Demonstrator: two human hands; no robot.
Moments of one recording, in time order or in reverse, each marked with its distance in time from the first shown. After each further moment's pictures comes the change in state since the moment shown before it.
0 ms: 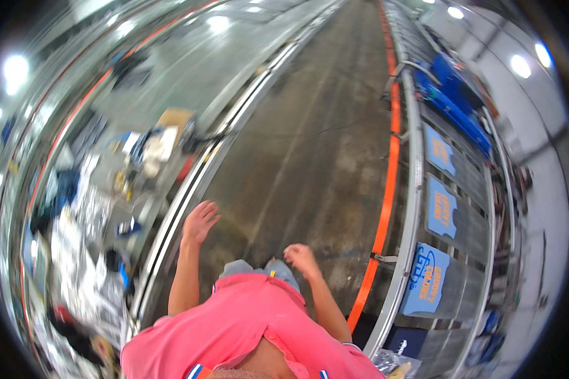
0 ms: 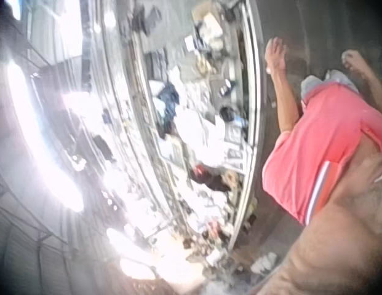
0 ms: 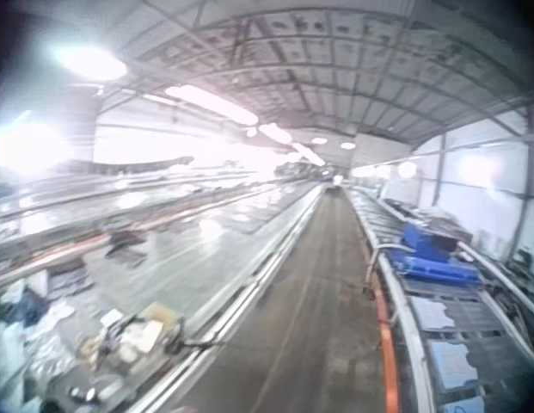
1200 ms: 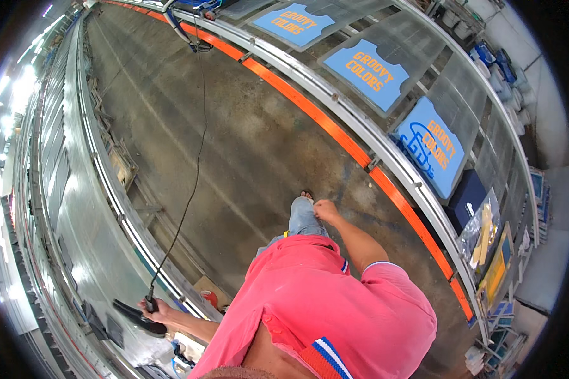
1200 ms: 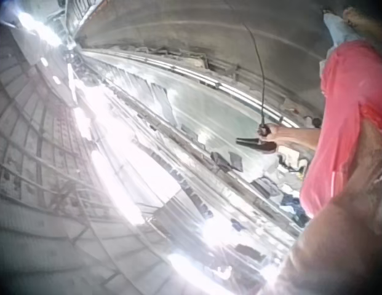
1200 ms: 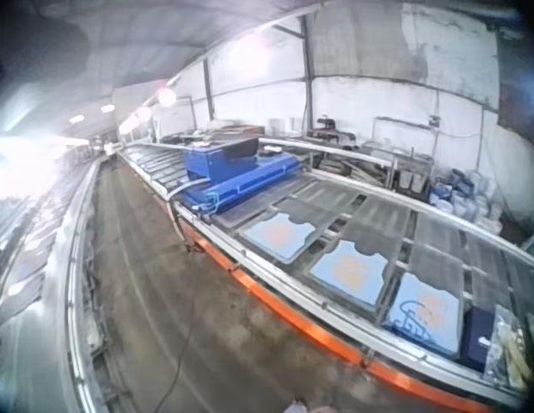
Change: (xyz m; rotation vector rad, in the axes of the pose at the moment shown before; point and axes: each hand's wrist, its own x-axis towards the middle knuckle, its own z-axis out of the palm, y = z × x) left_hand 0.419 0.099 0.191 -0.288 0.024 0.506; right_hand 0.228 0.117 -0.233 0.412 0.726 0.430
